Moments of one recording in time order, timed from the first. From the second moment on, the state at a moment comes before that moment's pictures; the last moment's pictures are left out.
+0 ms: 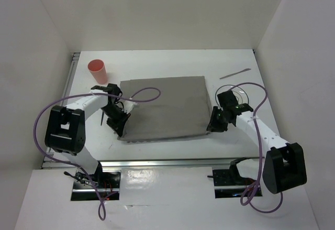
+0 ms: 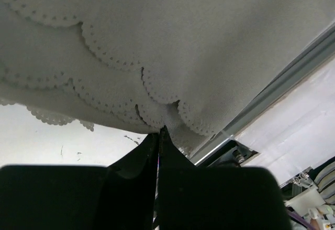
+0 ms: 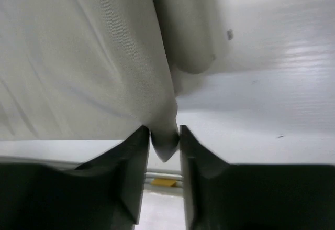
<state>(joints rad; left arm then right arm) -0.16 1.64 1.04 -1.05 0.38 0.51 0.26 1.19 0.73 -0.71 -0.12 0.58</state>
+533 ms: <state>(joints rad) -0.17 1.59 1.26 -1.11 0.29 0.43 0.26 1.31 0.94 -0.64 -0.02 0.53</state>
